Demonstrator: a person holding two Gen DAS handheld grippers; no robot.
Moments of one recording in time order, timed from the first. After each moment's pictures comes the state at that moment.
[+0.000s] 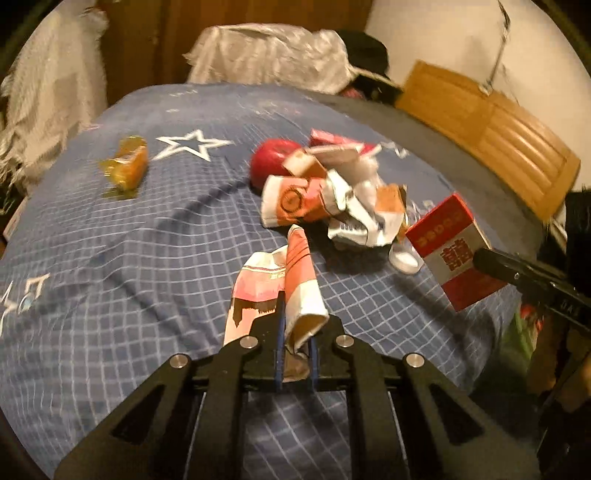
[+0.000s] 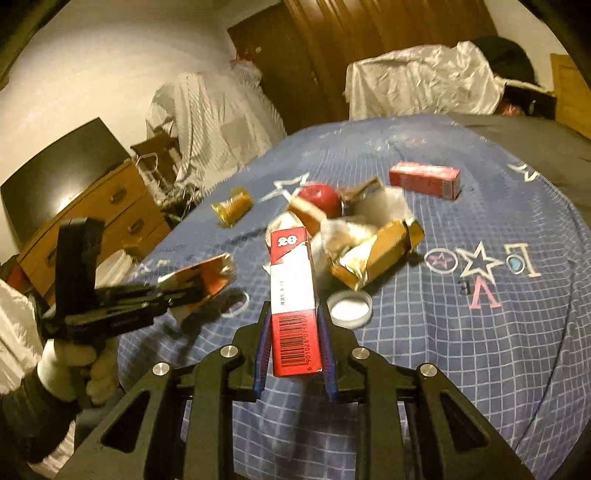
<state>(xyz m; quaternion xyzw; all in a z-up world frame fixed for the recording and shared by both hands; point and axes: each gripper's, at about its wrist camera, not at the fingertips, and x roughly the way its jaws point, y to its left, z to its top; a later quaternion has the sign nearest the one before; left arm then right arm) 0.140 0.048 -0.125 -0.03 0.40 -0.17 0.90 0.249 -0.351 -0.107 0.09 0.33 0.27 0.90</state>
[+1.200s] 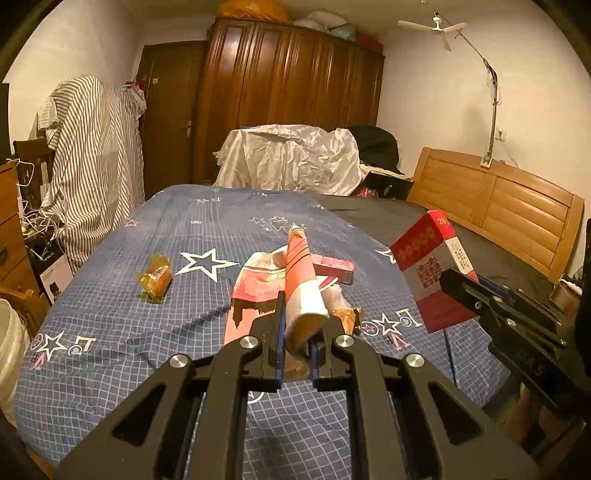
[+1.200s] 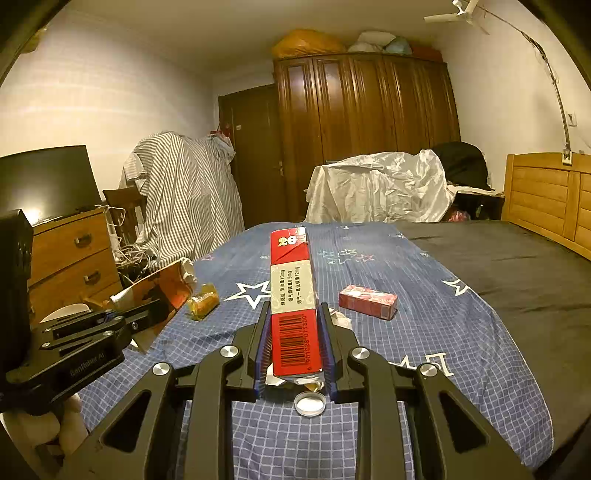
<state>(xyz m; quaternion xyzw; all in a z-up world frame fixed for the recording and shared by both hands) 0.082 -0.003 -0.020 -0.04 0.21 -0.10 0.97 0.170 -0.349 0.005 0.03 0.16 0.16 0.97</state>
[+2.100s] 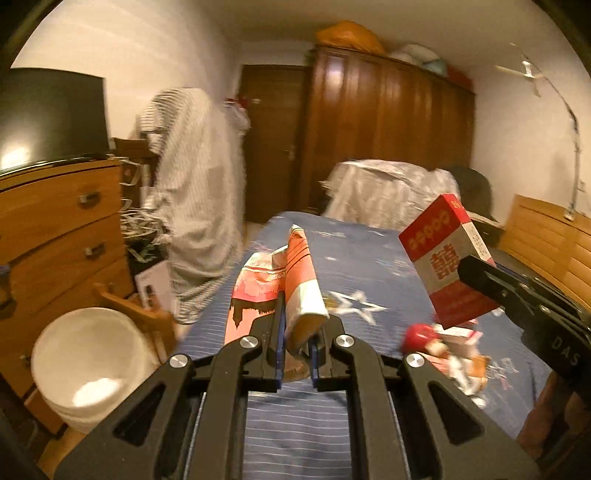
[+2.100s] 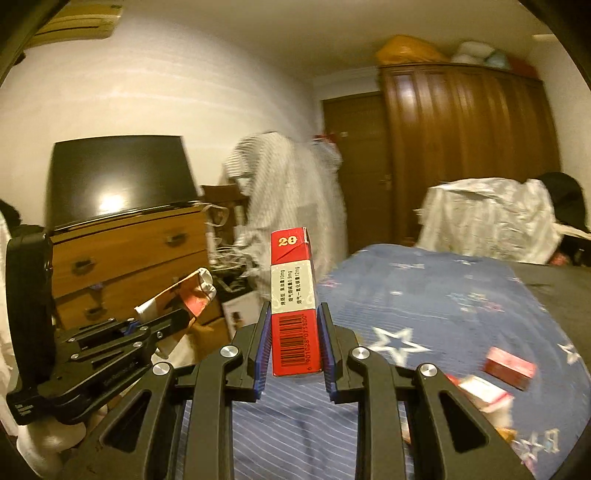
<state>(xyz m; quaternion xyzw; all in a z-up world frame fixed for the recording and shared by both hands) 0.051 0.202 0.032 -0.07 0.17 0.10 0.98 0.216 -0.103 0.093 -0.01 0.14 0.37 0.92</state>
